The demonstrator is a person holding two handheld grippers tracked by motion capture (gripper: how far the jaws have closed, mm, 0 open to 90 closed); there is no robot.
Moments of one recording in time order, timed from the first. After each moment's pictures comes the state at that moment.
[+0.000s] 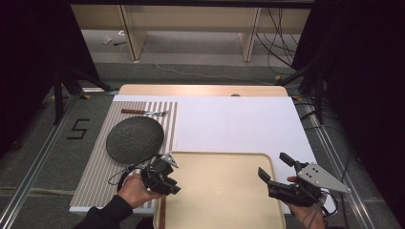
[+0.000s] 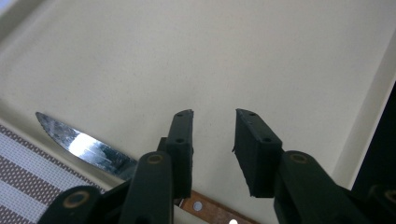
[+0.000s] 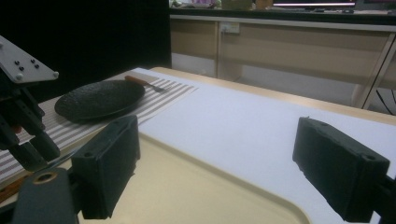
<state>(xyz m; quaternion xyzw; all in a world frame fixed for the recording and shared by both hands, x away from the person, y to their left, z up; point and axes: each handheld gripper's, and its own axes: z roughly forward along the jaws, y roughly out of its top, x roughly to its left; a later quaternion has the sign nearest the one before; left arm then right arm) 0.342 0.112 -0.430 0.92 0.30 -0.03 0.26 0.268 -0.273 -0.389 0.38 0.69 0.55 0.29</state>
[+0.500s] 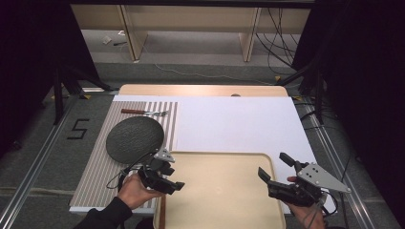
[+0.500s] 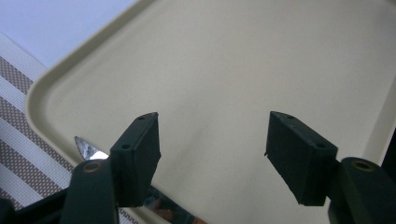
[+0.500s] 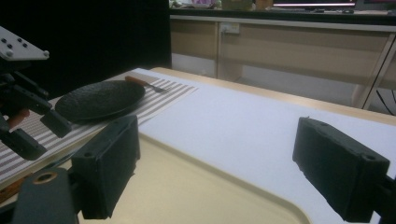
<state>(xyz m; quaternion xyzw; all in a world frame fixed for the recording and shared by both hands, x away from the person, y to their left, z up) 0.337 0.116 -0.418 0.88 0.33 0.02 0.33 0.268 -0.273 -0.389 0.38 0.69 0.55 0.29</state>
